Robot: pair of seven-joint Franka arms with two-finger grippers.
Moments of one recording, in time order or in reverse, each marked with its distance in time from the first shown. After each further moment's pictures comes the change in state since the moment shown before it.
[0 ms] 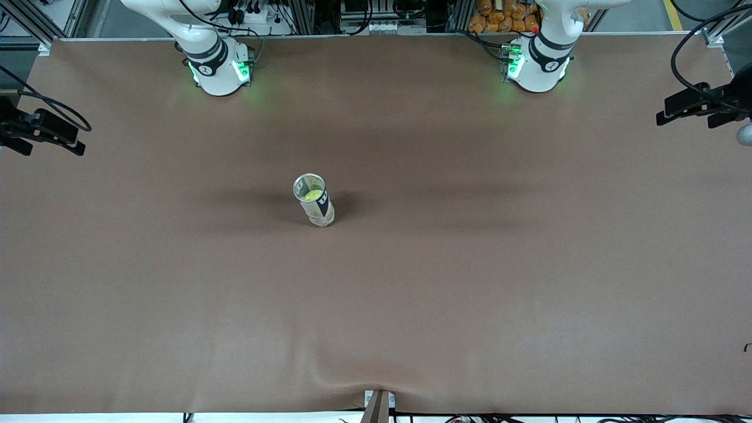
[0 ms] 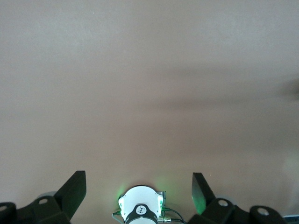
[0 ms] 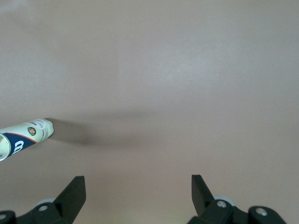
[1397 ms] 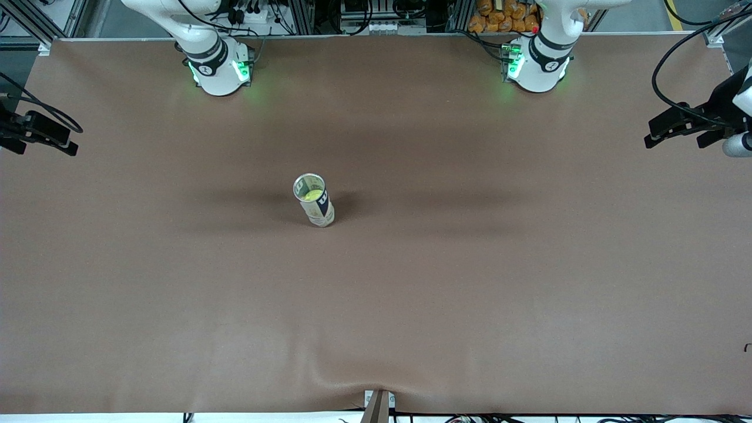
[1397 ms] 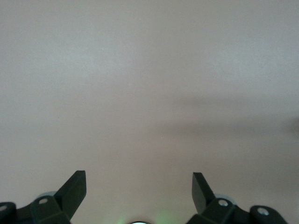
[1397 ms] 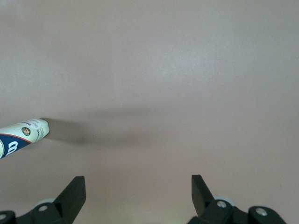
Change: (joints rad) left arm -0.012 -0.065 -0.041 -0.136 0.044 0.235 -0.074; right arm -0.018 0.005 -0.004 -0.001 0.000 -0.013 0.000
